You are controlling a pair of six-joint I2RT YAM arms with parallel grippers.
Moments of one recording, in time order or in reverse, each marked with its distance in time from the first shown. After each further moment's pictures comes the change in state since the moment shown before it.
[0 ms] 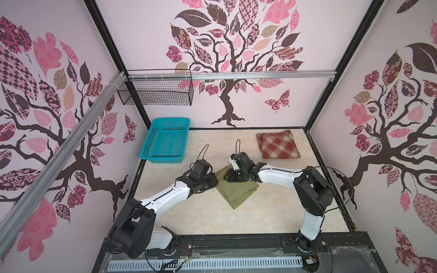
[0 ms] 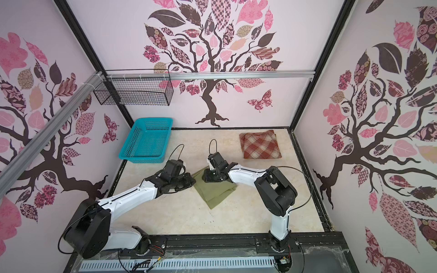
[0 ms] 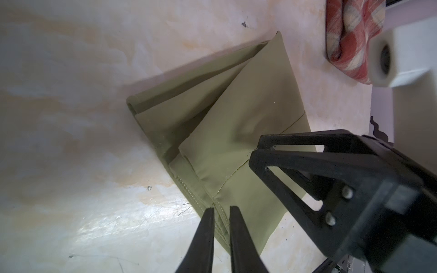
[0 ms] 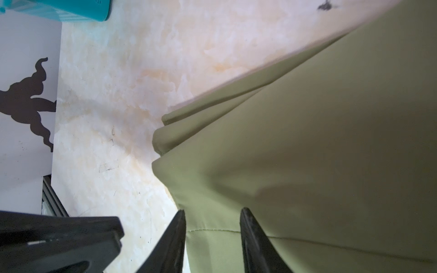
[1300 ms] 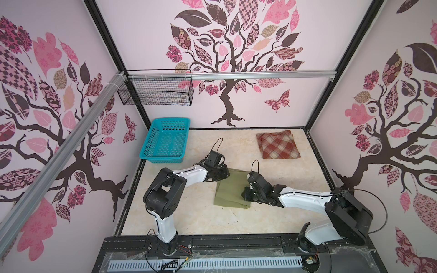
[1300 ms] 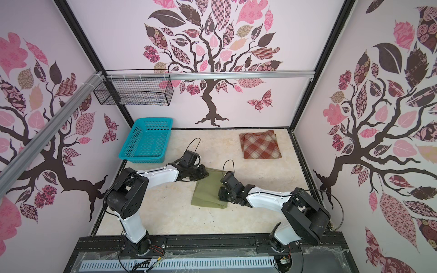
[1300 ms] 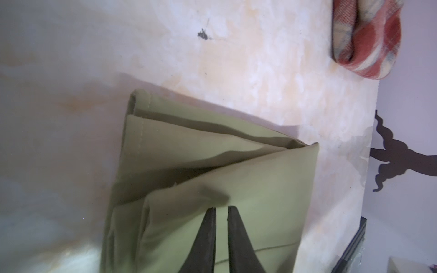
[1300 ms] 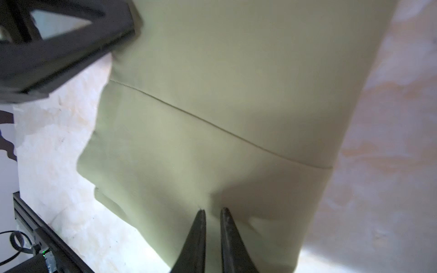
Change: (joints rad) left arm -0.010 0.375 0.285 0.074 0.102 0.042; right arm 0.093 -0.405 -0.460 0.061 0.203 0.229
